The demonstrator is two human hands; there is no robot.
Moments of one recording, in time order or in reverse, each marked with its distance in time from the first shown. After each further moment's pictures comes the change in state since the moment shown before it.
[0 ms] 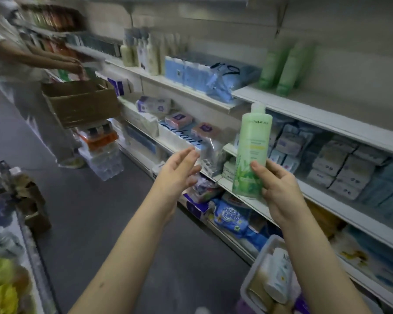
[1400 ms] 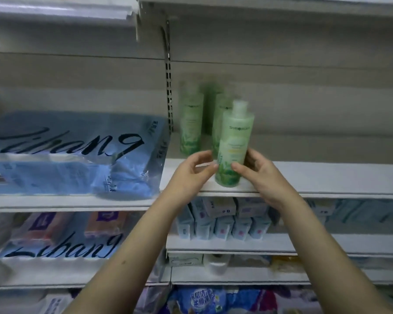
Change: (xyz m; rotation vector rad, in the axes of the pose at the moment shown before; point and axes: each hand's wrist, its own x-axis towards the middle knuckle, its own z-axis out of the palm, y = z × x) left_hand 0.495 -0.003 0.189 0.196 -0.931 0.141; right_hand 0.381 -0.054 -0.059 -0.396 0.437 -0.274
